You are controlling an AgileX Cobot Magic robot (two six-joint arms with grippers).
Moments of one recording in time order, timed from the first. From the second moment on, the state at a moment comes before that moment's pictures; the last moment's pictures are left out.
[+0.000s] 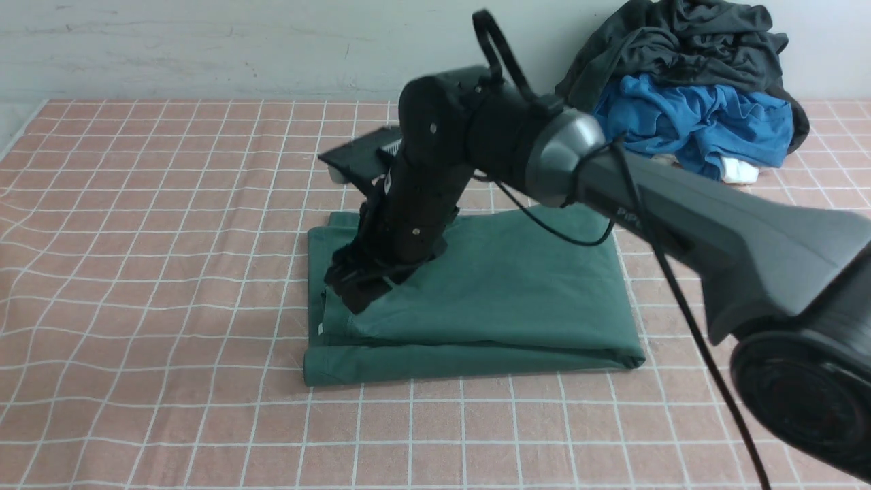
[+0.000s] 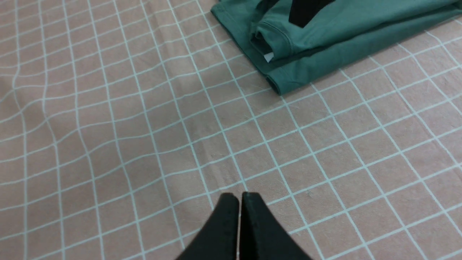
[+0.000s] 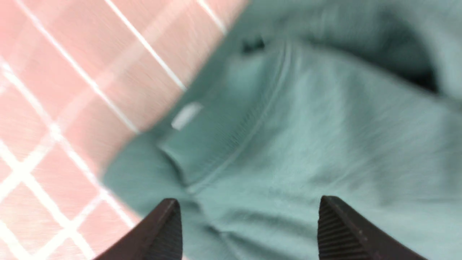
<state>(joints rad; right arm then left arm) 0.70 2.28 -2.20 0.21 1.24 -0.14 -0.11 0.30 -0.84 -0.10 1.24 0.26</state>
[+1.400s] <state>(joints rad) 0.70 0.46 -0.76 0.18 0.77 -0.09 -0.11 0.29 -0.84 -0.08 1.26 0.26</state>
